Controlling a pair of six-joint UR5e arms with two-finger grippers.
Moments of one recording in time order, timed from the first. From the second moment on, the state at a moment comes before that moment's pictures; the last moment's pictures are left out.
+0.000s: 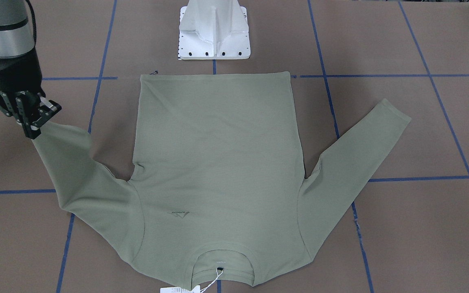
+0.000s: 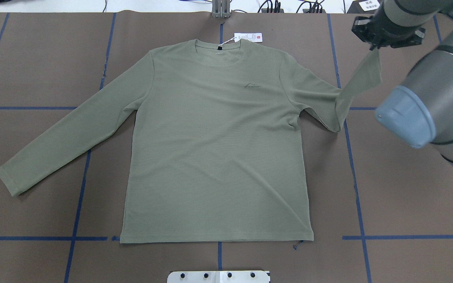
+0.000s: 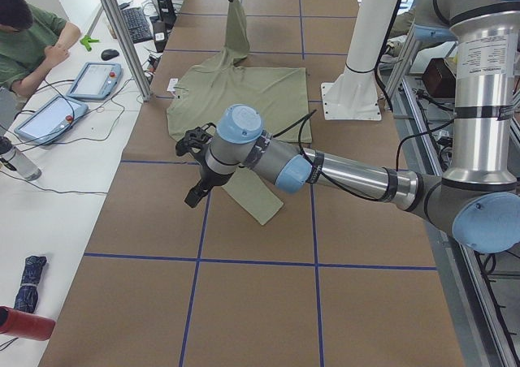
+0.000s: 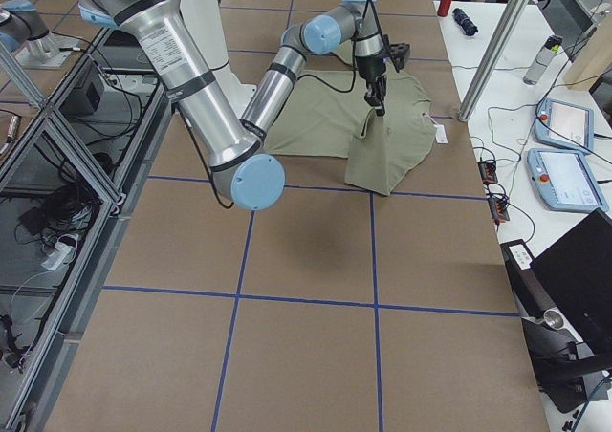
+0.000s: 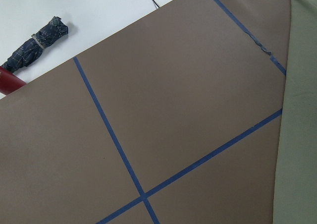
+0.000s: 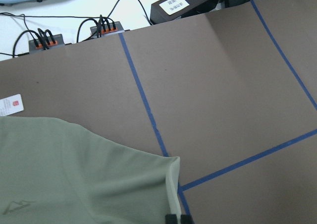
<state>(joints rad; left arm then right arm) -1.59 -1.51 -1.86 -1.92 -2.35 0.15 0.94 -0.89 1.99 -2.10 1.75 1.18</state>
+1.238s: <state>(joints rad) -1.59 -1.51 -1.85 -1.92 -2.35 0.15 0.53 -0.17 0.92 -1.56 1.22 1.73</state>
